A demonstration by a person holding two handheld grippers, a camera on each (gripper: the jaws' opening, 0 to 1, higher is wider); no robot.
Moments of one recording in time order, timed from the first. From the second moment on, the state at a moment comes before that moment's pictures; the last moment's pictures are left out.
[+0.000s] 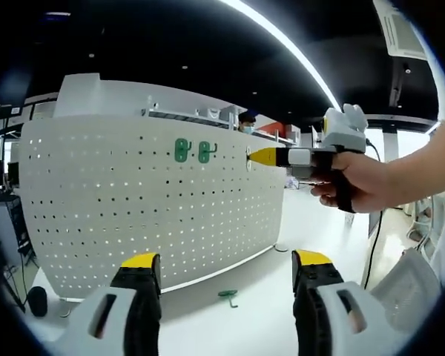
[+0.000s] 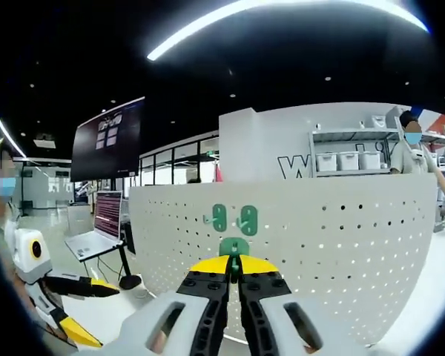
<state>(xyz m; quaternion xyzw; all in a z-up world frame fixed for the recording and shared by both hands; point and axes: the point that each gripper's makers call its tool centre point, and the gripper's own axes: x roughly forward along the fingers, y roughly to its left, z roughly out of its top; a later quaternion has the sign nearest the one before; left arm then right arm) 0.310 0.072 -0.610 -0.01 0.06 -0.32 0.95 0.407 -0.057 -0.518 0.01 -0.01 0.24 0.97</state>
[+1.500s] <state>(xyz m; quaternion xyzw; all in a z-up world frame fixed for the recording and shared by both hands) 0.297 0.124 -0.631 -0.01 0.07 -0.26 0.96 0.481 -0.085 -0.493 -0.01 -0.05 0.14 0.99</state>
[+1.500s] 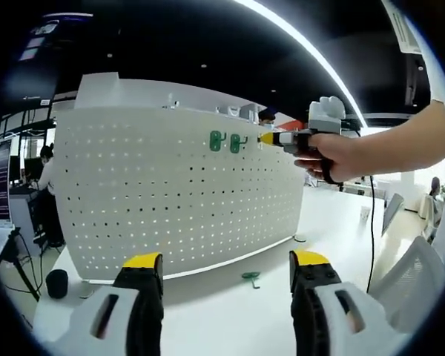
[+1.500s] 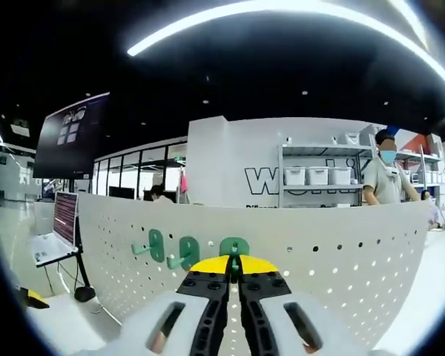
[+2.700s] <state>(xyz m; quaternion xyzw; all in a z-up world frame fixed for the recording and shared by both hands) 0.304 0.135 -0.638 -0.02 0.08 -0.25 0.96 0.498 -0.079 -0.501 -0.06 -0.05 0.10 0.99</state>
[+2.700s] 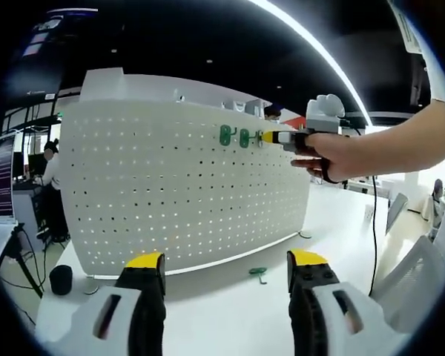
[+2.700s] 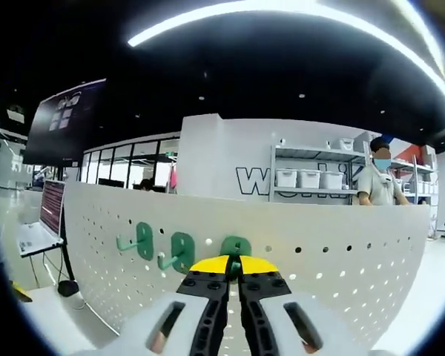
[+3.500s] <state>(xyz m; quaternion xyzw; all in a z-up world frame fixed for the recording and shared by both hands) 0.302 0.137 -0.641 -0.02 0.09 -0.25 0.96 0.499 -0.081 -0.502 -0.07 -0.06 0.09 0.99</state>
